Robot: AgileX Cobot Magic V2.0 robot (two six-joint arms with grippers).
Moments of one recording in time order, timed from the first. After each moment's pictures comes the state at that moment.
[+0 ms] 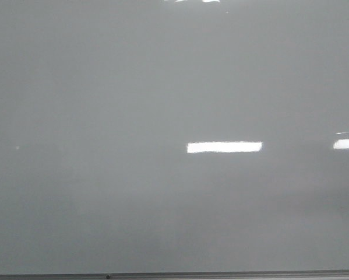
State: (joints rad) left arm 0.01 0.00 0.01 -0.01 0.12 0.08; right arm -0.02 -0.02 0.03 0.11 0.22 -0.01
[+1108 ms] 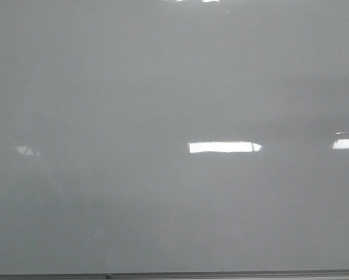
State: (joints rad) left arm 0.01 0.25 -0.32 0.00 0.23 0.08; right arm -0.02 0.21 -0.40 0.13 0.40 0.00
